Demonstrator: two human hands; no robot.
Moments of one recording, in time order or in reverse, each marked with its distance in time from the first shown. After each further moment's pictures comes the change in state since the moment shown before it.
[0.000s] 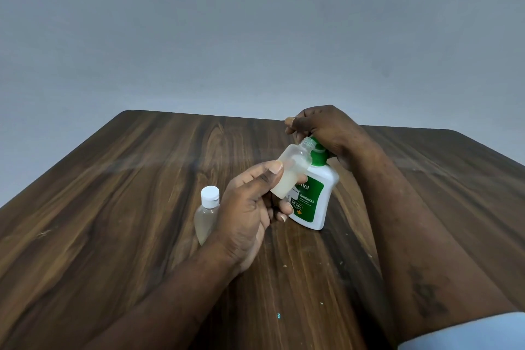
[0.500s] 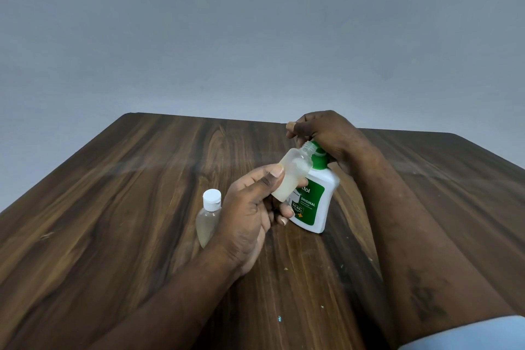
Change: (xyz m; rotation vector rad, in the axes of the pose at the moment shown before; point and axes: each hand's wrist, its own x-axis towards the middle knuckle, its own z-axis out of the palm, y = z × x) left_hand 0.000 0.001 0.000 0.005 0.010 -0.003; right_hand 0.000 0.001 0.001 0.004 -0.004 0.011
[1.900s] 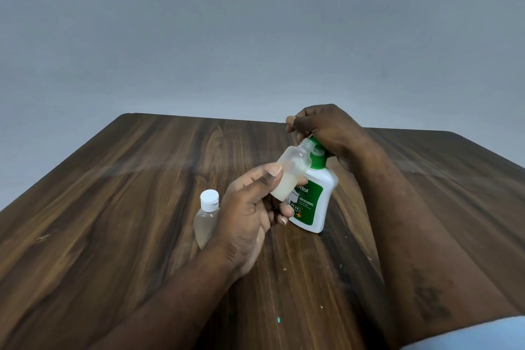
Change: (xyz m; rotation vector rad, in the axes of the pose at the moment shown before) left_hand 0.001 -0.002 -0.002 -0.020 -0.023 0.003; right_hand 0.002 0.000 -0.004 0.052 0.026 -0.032
